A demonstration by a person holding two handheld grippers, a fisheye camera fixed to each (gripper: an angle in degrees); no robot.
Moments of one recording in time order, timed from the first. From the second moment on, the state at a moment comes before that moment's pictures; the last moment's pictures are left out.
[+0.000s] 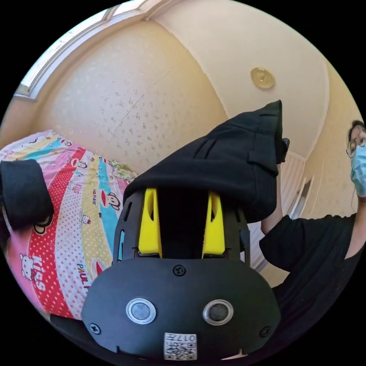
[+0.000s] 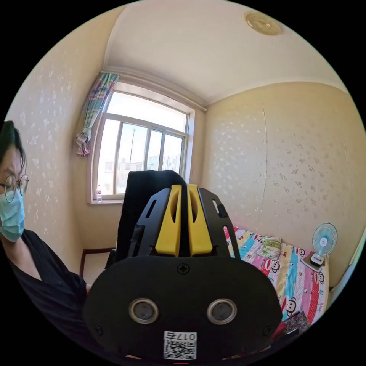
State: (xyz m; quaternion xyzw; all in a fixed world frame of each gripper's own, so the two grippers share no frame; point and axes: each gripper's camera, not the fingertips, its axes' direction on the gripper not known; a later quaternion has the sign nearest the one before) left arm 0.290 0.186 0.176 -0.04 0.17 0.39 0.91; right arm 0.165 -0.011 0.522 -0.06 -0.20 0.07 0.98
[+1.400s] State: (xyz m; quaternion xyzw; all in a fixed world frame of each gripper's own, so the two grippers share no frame) left arm 0.443 0.202 -0.020 0.17 0.23 0.43 0.86; right arm 0.233 -0.152 0.553 -0.02 -0.18 0.12 0.98
